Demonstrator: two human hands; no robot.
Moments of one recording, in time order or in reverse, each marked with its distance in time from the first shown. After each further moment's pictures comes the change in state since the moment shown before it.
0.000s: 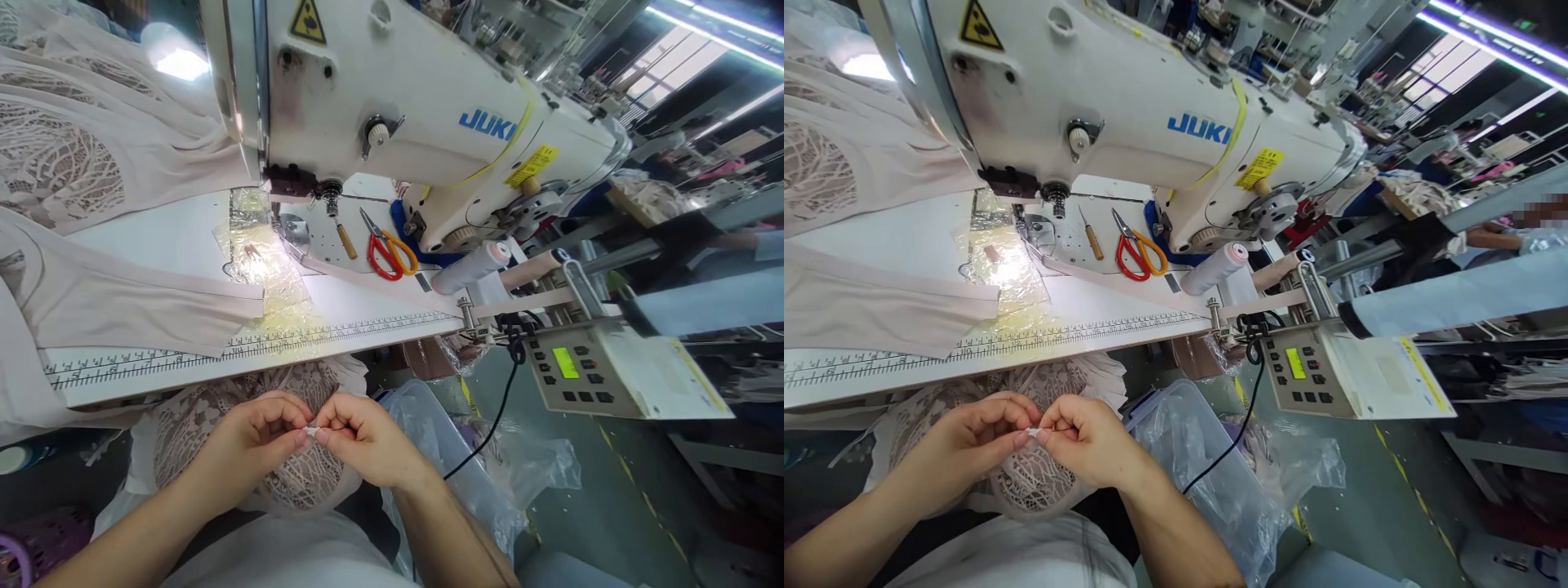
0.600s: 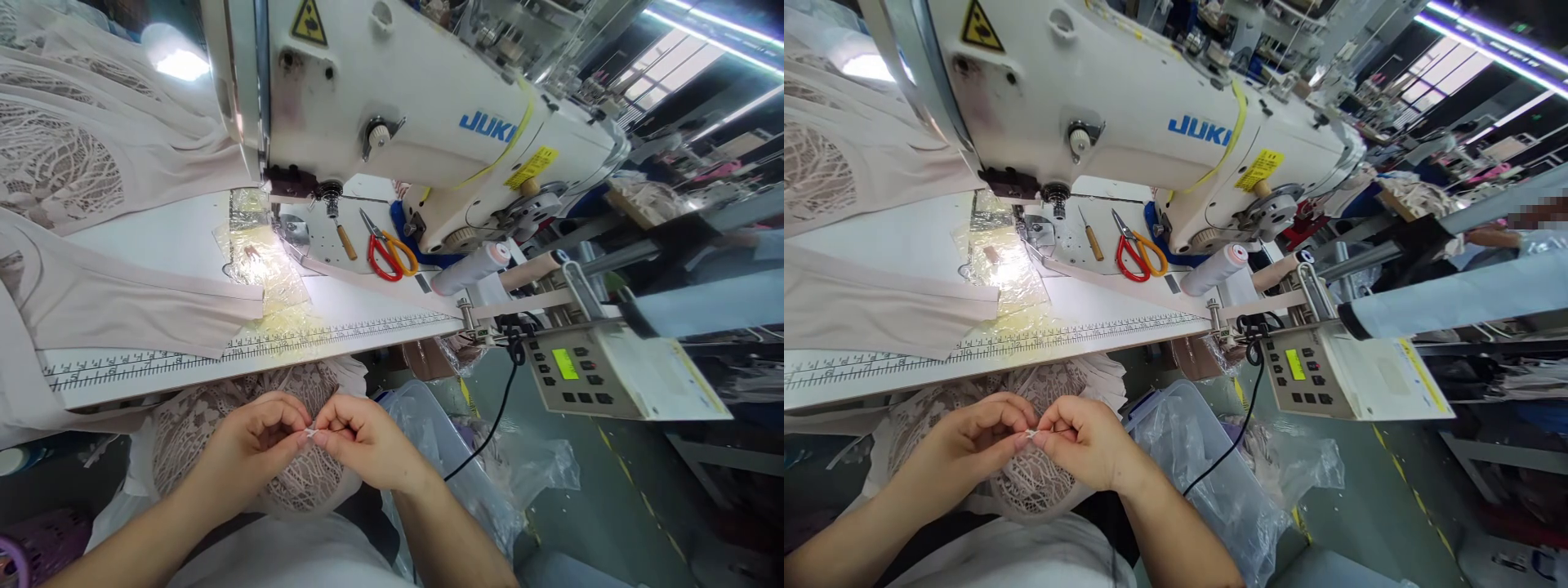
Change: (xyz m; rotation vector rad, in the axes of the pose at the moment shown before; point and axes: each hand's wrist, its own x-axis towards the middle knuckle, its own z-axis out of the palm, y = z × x) left_hand -0.002 0.004 0.002 0.075 0.024 0.079; right_hand -0.001 -0.002 0.000 0.004 -0.004 0.022
